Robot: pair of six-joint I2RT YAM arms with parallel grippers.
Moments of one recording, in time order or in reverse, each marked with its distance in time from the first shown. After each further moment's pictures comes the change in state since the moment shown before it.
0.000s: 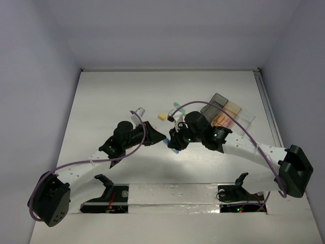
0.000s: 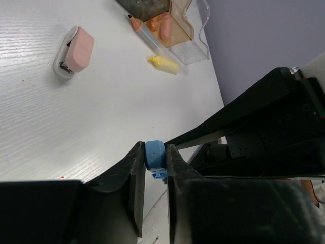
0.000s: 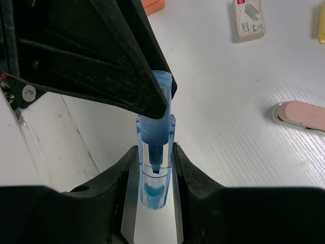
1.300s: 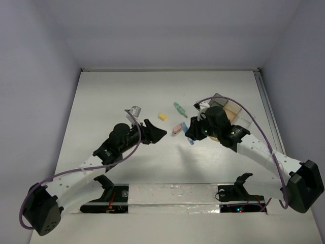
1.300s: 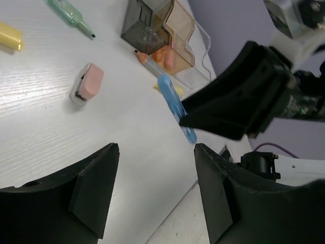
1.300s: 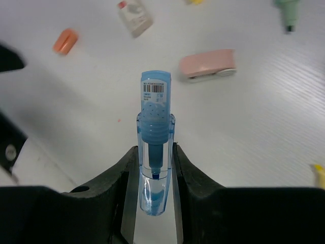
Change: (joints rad) left arm -0.092 -0.158 0.044 -0.095 -0.213 0.083; right arm -0.258 -0.162 -0.101 -0.063 0.124 0.206
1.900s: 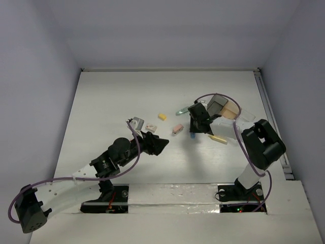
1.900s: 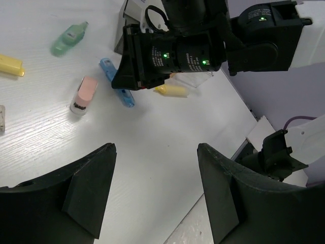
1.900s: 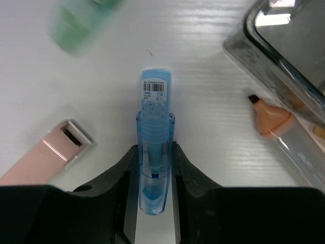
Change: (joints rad) left arm -0.234 -0.157 -0.082 0.020 -0.259 0.166; right arm -0.048 0.573 0.163 0.076 0.448 0.212
